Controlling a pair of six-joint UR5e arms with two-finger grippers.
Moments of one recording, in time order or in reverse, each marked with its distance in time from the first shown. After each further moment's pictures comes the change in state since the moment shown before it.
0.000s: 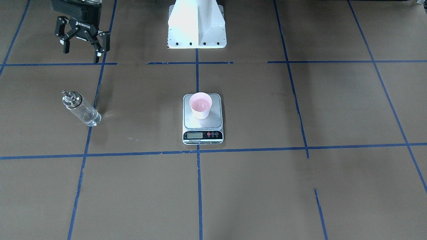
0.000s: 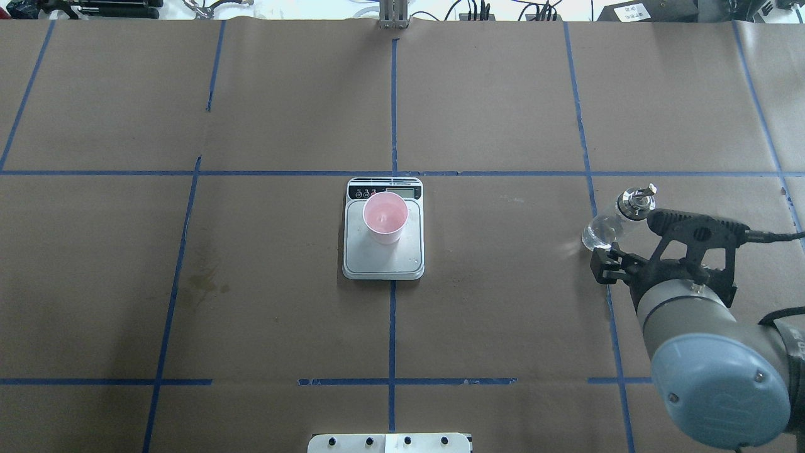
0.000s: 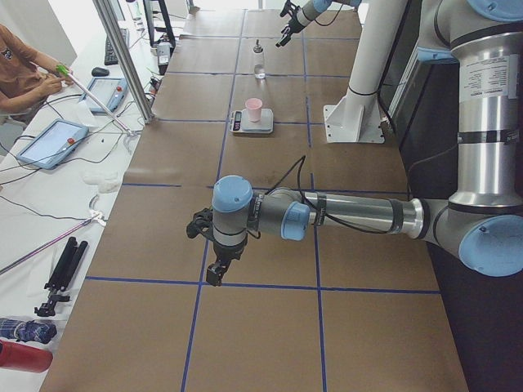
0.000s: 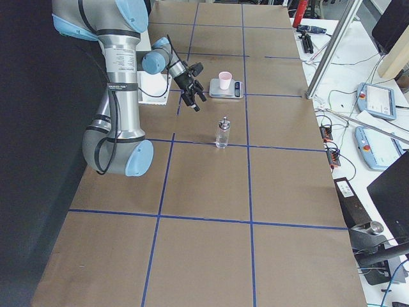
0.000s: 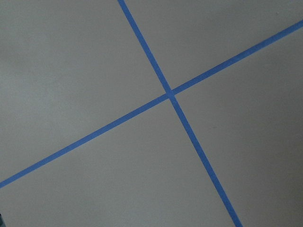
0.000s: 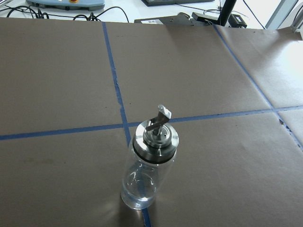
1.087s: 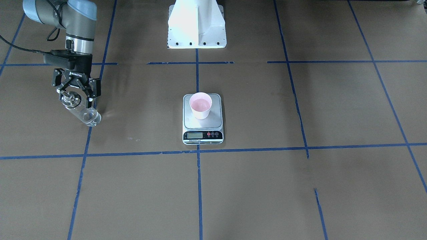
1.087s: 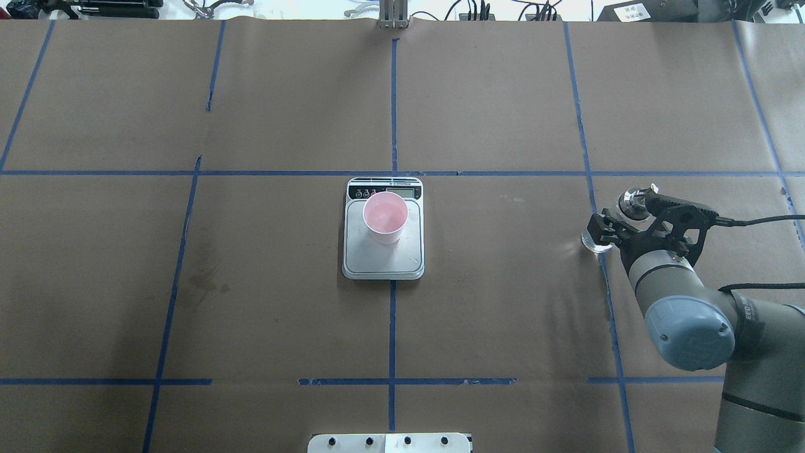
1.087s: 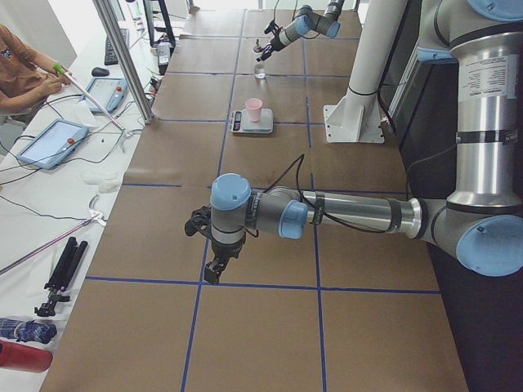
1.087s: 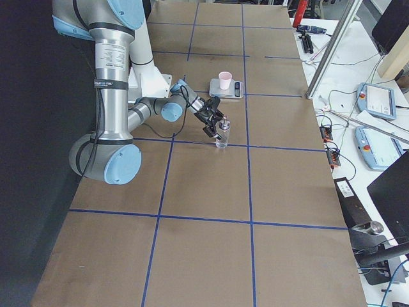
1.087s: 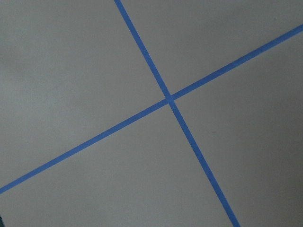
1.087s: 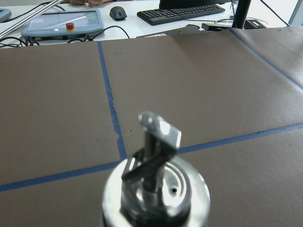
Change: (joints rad) left arm 0.002 -0.010 0.001 0.000 0.000 0.000; right arm 0.094 -0.247 -0.448 0.903 -0.101 -0.030
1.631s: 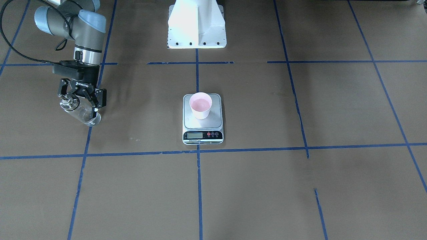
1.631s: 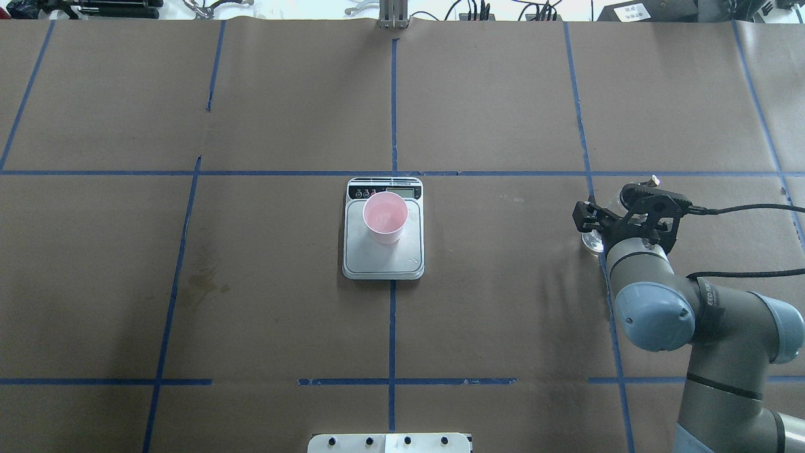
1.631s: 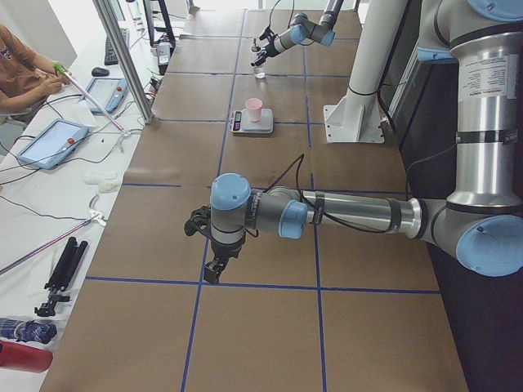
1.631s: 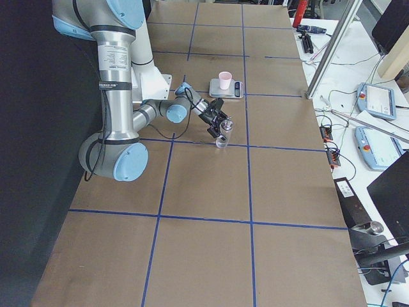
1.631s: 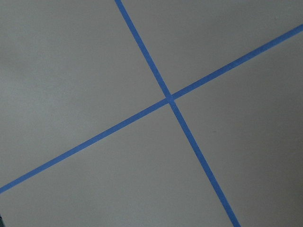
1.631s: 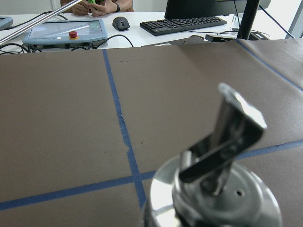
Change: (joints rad) left arm -0.001 -0.001 0.000 0.000 0.000 0.000; right arm 0.034 0.081 -0.094 0.006 -0.038 -0.031
